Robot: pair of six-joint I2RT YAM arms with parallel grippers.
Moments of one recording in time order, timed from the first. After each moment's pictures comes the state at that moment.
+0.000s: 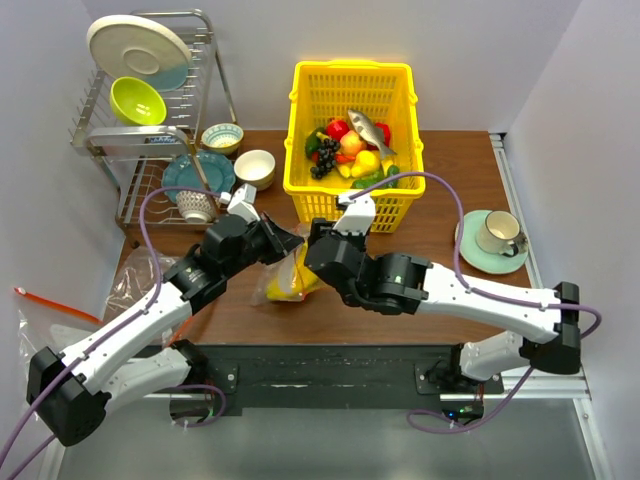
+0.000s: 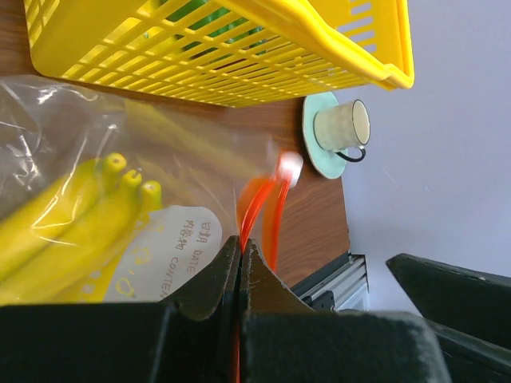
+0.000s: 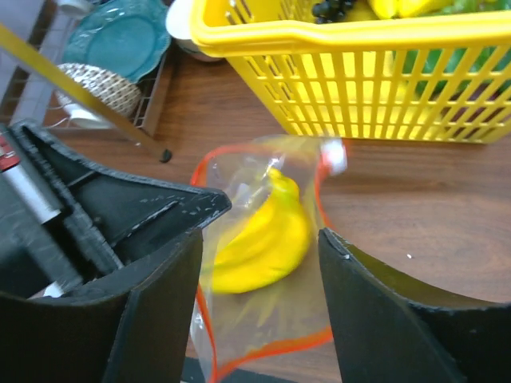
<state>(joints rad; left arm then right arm) -0.67 0.97 0.75 -0.14 0.02 -0.97 1.28 1.37 1.36 -0.64 0.94 0.86</state>
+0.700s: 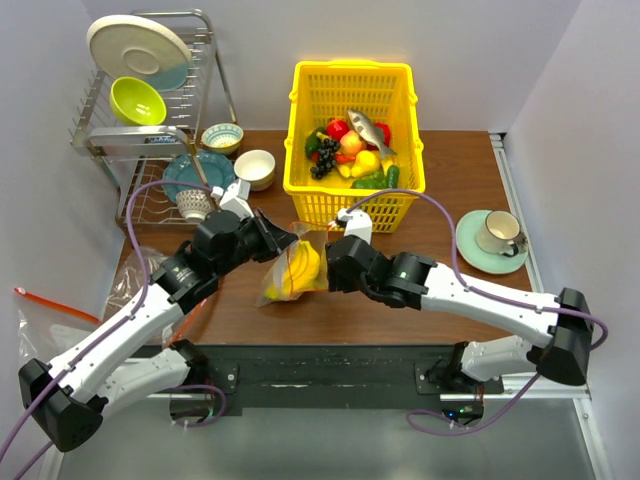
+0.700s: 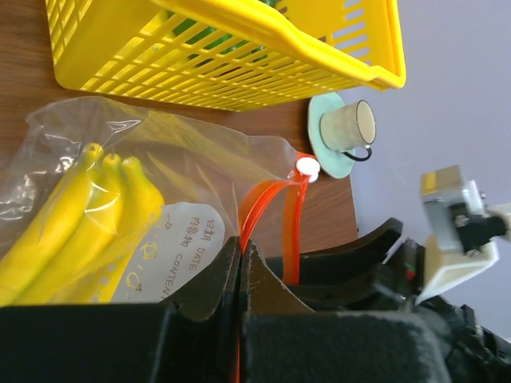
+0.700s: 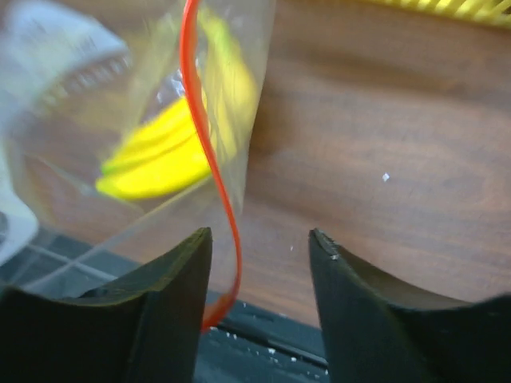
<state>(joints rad) -0.67 0.93 0.84 -0.28 -0.01 -0.92 1.11 1.27 1.09 -0.63 0.48 0.75</state>
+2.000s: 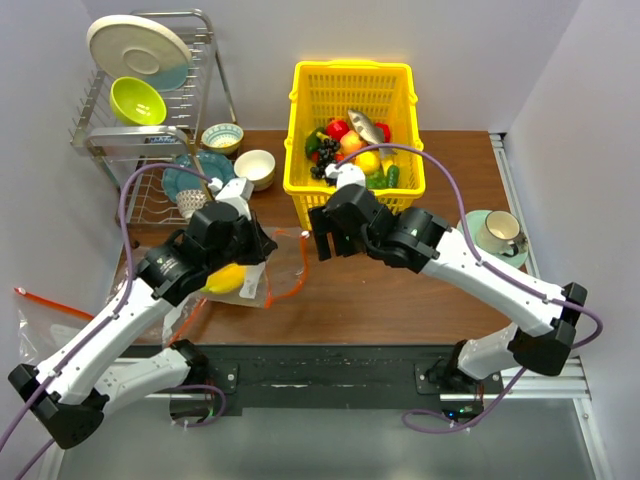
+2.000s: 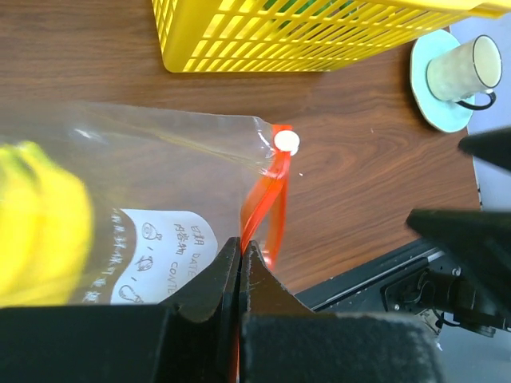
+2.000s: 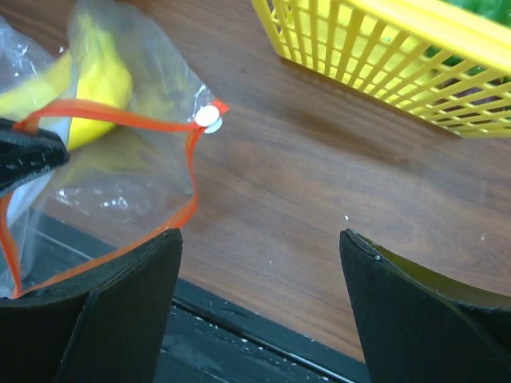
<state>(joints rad) -0.67 0.95 1.05 -0.68 -0.08 -0.64 1.03 1.42 1.55 -0.91 0.42 0.51</state>
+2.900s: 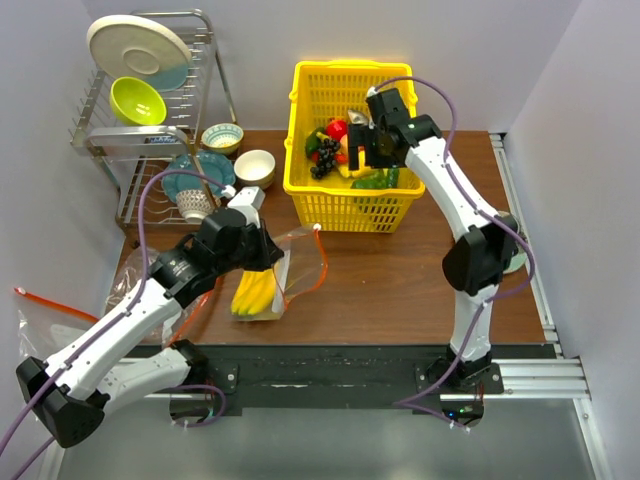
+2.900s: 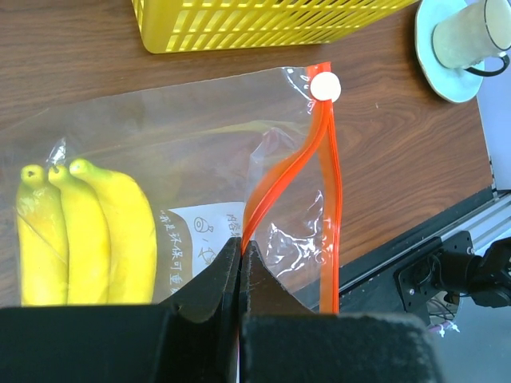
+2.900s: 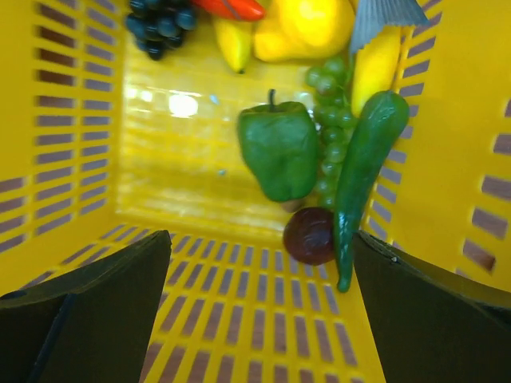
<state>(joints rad) -0.67 0.96 0.94 -0.59 -0.02 -0.60 0.43 1.99 2.11 -0.98 0.15 0.28</state>
